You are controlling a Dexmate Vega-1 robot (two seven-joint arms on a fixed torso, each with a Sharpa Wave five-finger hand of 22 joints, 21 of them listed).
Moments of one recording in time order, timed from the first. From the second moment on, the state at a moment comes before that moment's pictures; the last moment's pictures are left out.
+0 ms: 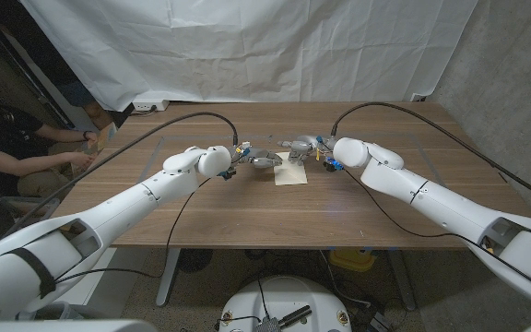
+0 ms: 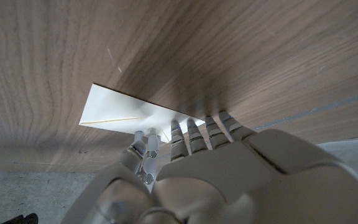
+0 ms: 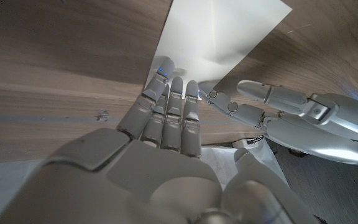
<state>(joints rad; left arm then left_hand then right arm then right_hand) 0.51 0.66 0.82 -1.49 0.59 0.00 -0.34 0.01 0.08 0.57 0.19 0.22 0.17 -0.09 0.19 0.18 0.14 -0.07 0.20 0.18 0.03 -0.04 0.19 0.17 -0.02 0.00 0.26 0.20 -0.51 -0.62 -0.85 -1.61 -0.33 -0.29 0.37 0.06 0.08 0.34 0.14 0.24 0.69 0.19 0.22 0.20 0.64 0.20 0.22 0.19 0.46 0.09 0.18 0.19 0.74 0.07 0.20 0.17</state>
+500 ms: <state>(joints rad) 0.51 0.65 0.82 -1.49 0.59 -0.01 -0.34 0.01 0.08 0.57 0.19 0.22 0.17 -0.09 0.19 0.18 0.13 -0.07 0.20 0.18 0.03 -0.04 0.19 0.17 -0.02 0.00 0.26 0.20 -0.55 -0.66 -0.82 -1.71 -0.35 -0.32 0.35 0.05 0.07 0.34 0.14 0.24 0.69 0.19 0.22 0.20 0.65 0.20 0.22 0.19 0.47 0.09 0.19 0.19 0.75 0.08 0.20 0.18</state>
